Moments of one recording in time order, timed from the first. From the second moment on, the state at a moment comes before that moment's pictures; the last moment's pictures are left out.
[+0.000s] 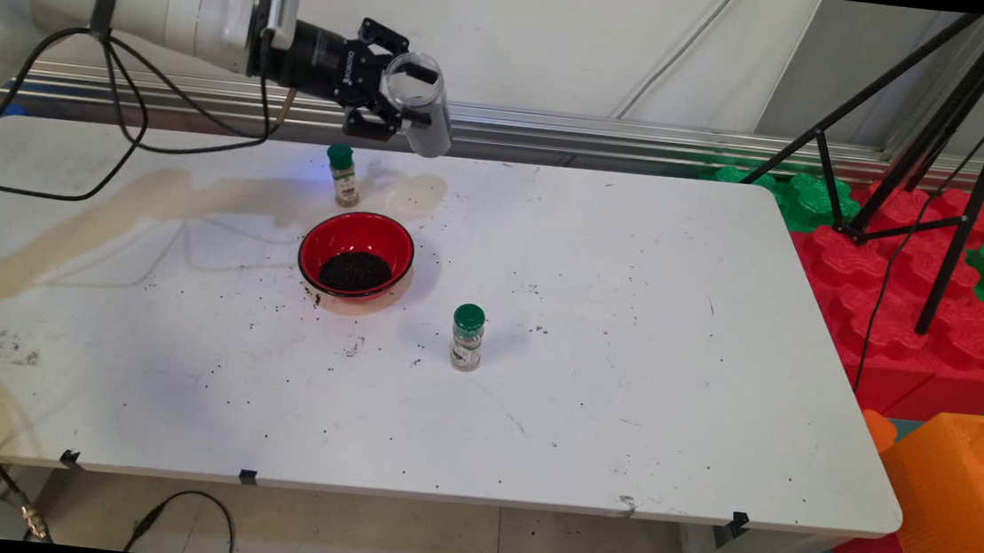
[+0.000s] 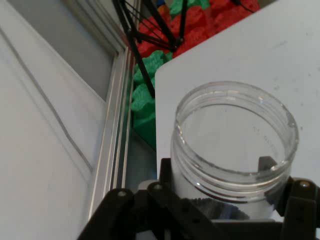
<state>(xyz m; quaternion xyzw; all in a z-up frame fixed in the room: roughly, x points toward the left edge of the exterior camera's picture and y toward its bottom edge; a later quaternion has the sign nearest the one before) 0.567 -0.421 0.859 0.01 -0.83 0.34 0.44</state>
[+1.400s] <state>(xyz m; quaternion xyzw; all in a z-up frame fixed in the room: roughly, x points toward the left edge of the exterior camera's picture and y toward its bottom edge) 0.595 -0.379 0.827 -0.22 -0.82 0.42 0.32</state>
